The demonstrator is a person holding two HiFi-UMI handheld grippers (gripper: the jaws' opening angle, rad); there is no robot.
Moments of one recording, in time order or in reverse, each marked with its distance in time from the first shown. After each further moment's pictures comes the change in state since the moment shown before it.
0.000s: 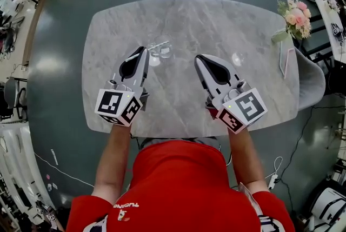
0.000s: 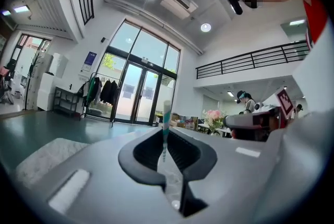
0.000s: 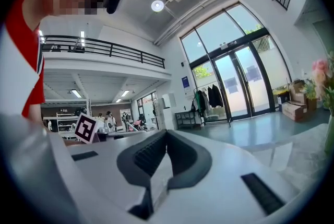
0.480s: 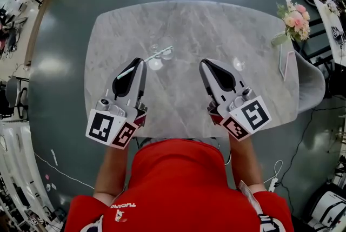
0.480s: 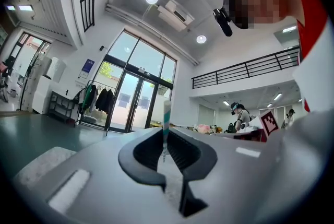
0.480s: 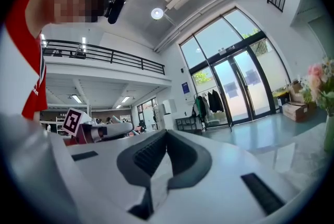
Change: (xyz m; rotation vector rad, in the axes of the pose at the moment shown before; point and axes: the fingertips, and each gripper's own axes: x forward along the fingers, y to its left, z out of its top) left arm -0.050 -0.036 0.058 -0.008 -0.107 -0.026; right arm -0.019 0.013 0.022 0.013 -0.073 0.000
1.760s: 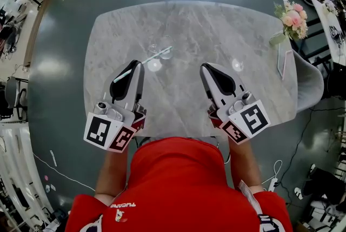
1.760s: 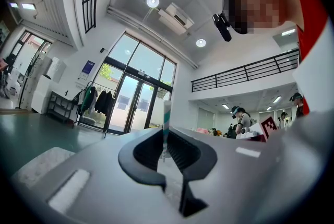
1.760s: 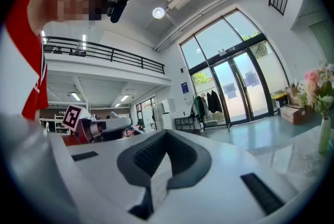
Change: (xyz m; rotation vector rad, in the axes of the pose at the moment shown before) left arm -0.010 -0.008 0.010 -0.012 -0.032 -0.006; right arm -0.013 0.006 -0.002 -0.018 0.007 -0.016
